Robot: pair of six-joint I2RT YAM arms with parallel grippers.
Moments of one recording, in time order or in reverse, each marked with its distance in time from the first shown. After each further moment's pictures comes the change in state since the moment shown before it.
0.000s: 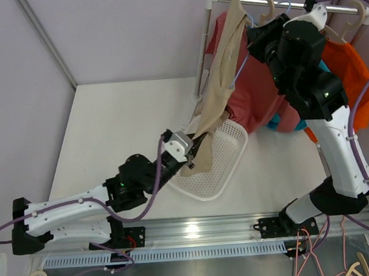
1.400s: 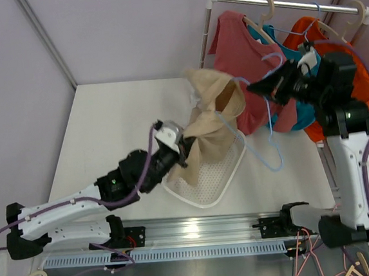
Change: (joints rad) left arm -0.006 -0.109 -0.093 -0.198 -0.081 -0.248; right arm -0.531 -0.222 -0.405 -0.070 -1.175 0.161
